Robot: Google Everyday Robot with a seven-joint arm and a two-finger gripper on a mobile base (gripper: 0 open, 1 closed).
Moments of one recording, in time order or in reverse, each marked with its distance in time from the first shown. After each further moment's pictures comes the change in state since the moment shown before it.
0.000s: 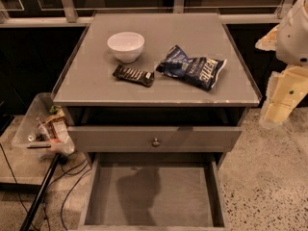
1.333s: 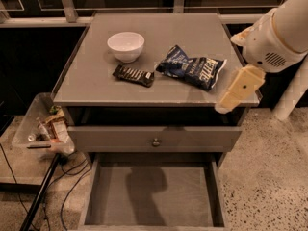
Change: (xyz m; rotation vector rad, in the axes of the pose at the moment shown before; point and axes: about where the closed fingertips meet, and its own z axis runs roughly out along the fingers) arm -0.051 -0.040 0.044 0.105 -0.248 0.077
